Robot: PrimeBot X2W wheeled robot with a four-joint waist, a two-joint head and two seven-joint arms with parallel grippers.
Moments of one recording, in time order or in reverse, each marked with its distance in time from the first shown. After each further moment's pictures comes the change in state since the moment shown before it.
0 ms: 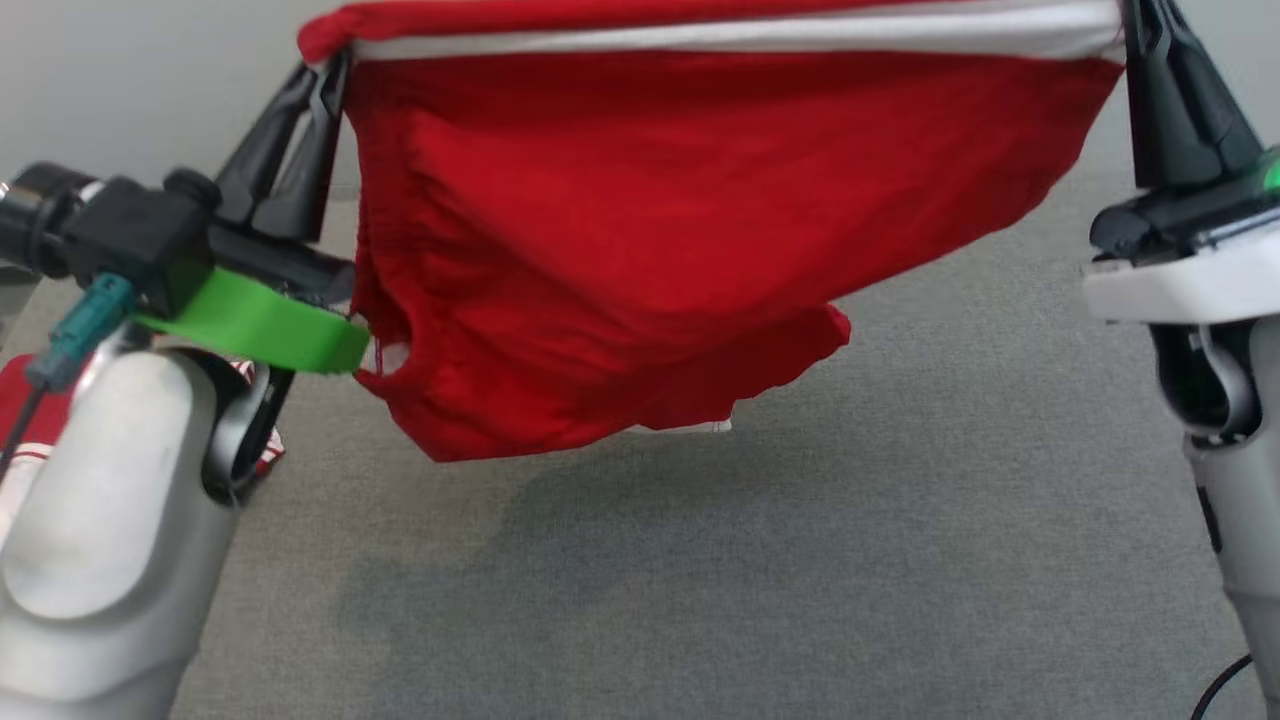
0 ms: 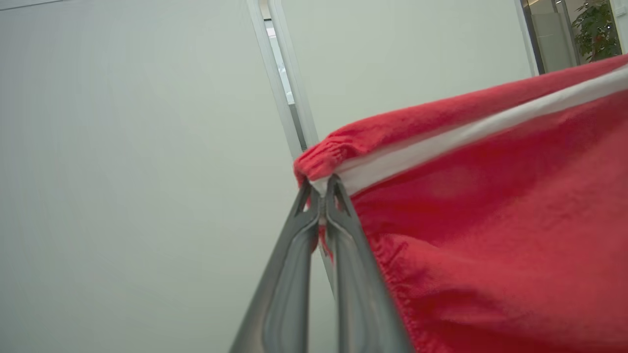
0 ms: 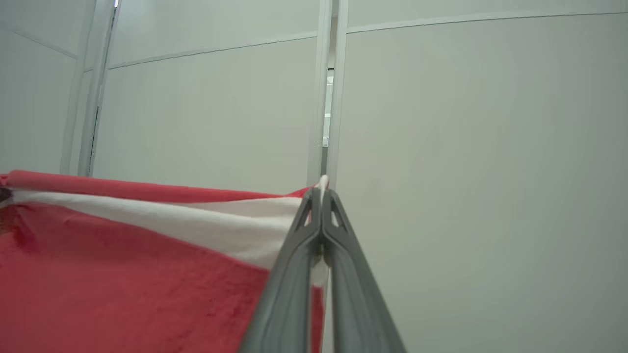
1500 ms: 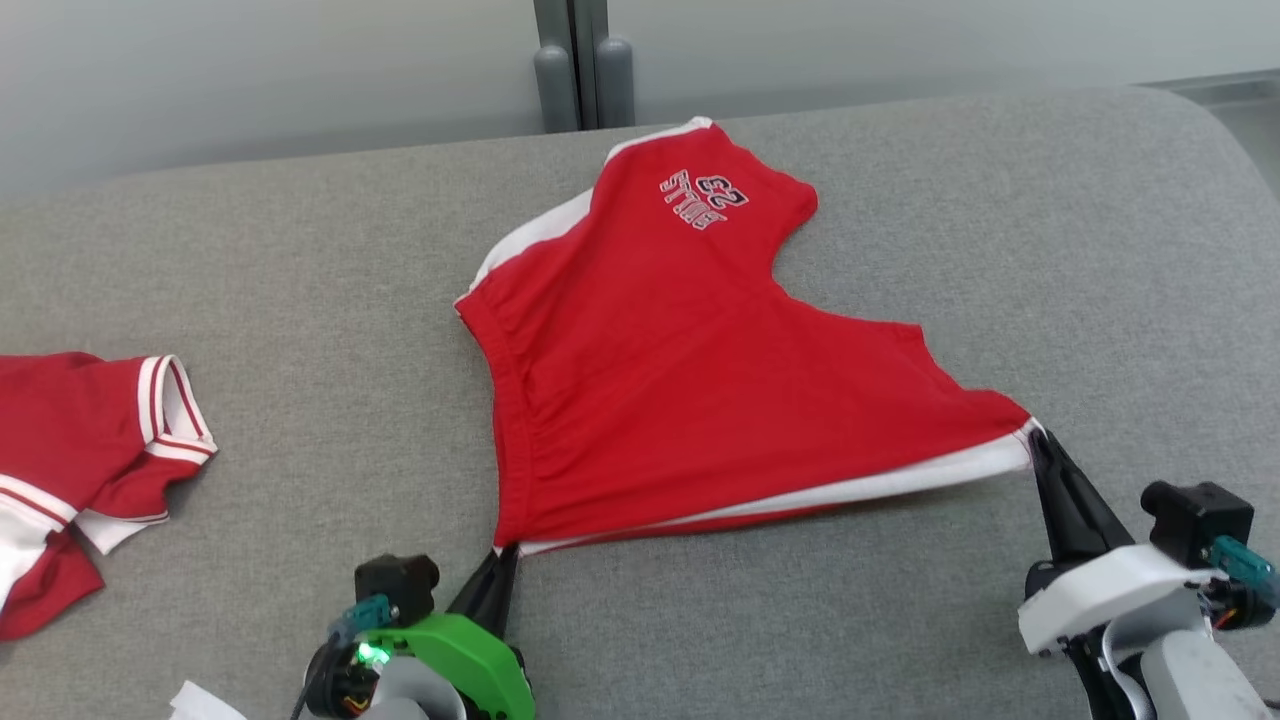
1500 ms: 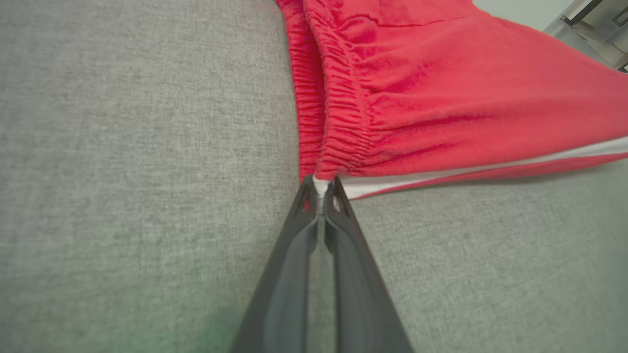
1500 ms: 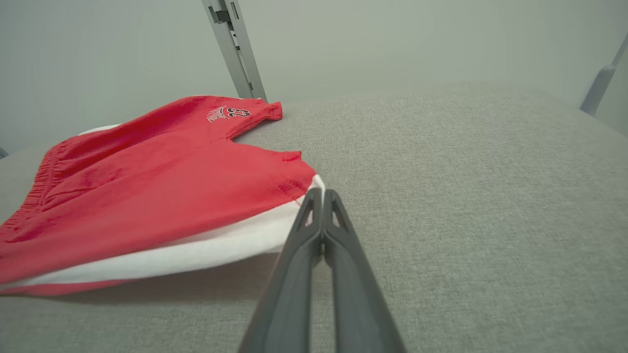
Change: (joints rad) left arm 0.310 -0.273 -0.175 0.718 -0.295 -0.003 -0.075; right arm 0.396 0.126 -0.065 0.373 -0.050 0.001 -0.026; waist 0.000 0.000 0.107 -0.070
